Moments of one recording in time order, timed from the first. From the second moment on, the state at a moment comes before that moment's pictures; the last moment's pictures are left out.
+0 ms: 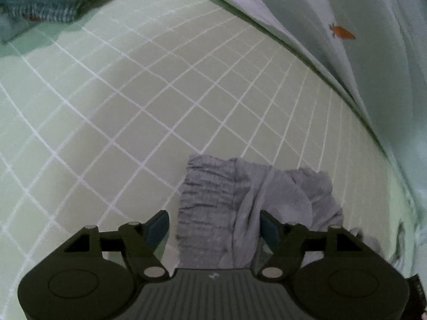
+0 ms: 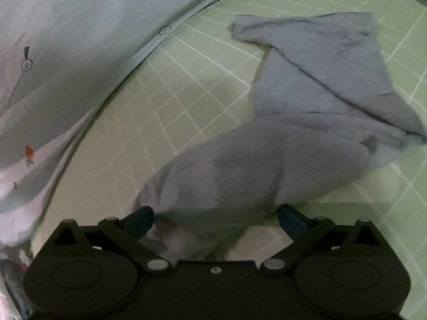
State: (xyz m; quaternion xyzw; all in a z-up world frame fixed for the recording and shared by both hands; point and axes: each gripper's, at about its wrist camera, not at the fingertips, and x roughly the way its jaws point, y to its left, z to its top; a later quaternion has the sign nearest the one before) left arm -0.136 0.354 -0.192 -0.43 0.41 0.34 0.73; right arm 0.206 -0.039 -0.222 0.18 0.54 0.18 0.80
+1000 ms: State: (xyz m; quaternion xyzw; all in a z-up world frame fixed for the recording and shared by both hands) left arm -0.240 0.363 -0.117 -0.36 0.31 0.52 0.71; right arm 0.189 0.052 -0.169 0.05 0.45 0.35 0.82
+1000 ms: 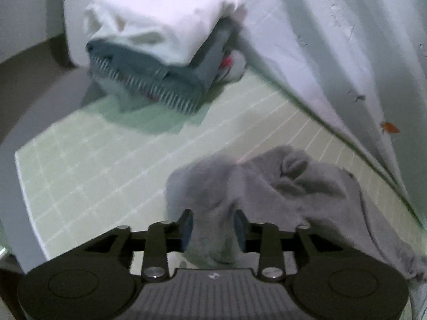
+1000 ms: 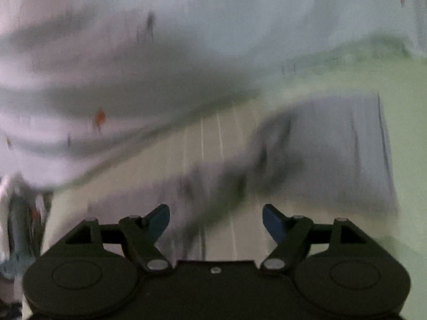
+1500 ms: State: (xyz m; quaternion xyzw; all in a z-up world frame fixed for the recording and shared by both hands) left arm -0.170 0.345 -0.132 -0.33 0.35 0.43 0.76; right arm 0.123 0.101 -0.216 -0.05 0.48 0.41 0.77
